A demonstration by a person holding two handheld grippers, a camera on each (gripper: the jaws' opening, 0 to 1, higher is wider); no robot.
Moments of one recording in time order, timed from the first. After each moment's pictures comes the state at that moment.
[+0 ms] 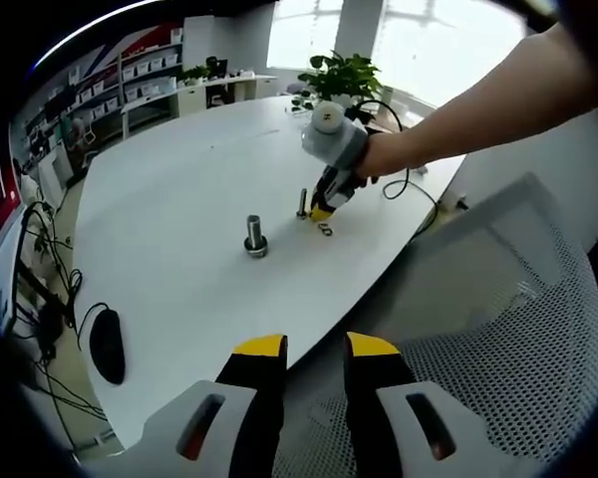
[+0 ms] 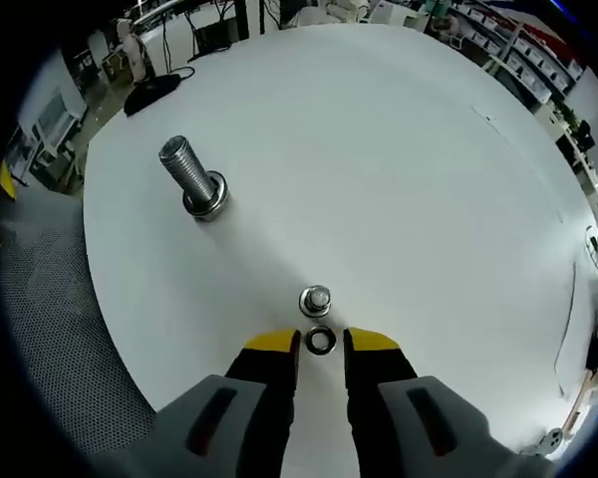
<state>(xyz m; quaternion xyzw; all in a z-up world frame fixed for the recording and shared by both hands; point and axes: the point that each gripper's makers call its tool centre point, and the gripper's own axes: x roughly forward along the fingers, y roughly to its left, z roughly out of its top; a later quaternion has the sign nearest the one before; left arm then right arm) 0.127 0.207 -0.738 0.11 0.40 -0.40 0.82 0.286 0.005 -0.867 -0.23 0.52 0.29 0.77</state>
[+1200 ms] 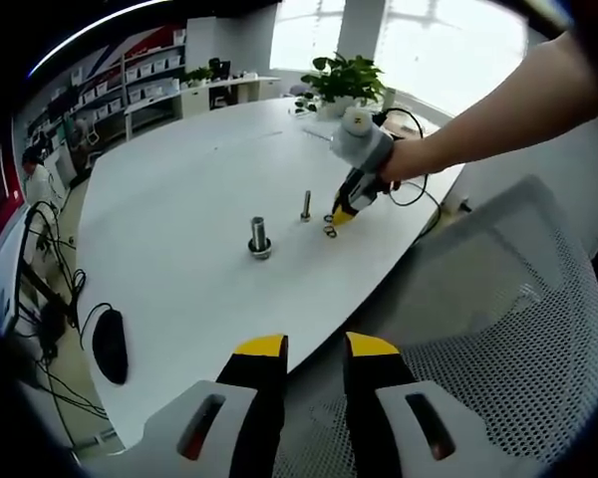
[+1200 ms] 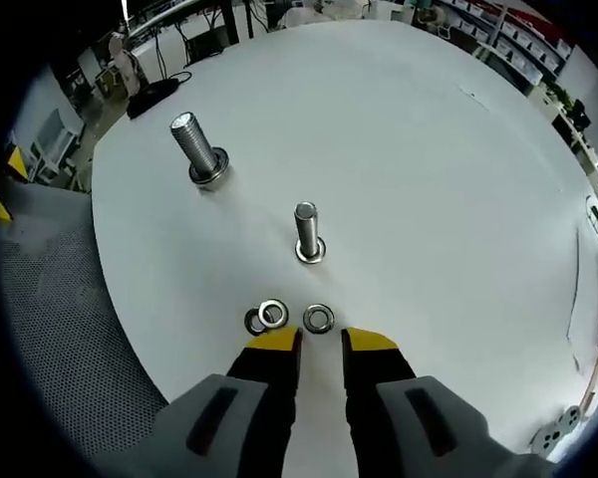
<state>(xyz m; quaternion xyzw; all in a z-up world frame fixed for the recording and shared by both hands) 0.131 0.210 -0.735 0.11 0.39 -0.39 0.82 0.267 -0.016 -0.868 -0.21 0.53 0.29 0.77</state>
